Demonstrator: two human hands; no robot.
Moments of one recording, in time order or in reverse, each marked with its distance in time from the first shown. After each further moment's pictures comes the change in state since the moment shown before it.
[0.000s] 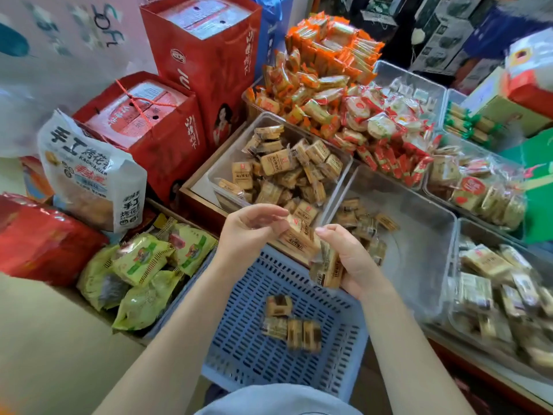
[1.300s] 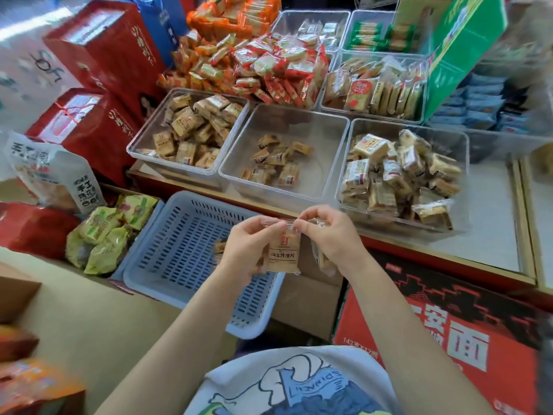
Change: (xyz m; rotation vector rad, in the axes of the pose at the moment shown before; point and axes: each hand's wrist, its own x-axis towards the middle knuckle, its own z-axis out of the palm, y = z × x) left_hand -0.213 -0.062 0.253 0.219 -0.077 -0.332; right_hand -0.203 0.121 -0.211 -0.173 0.205 -0.317
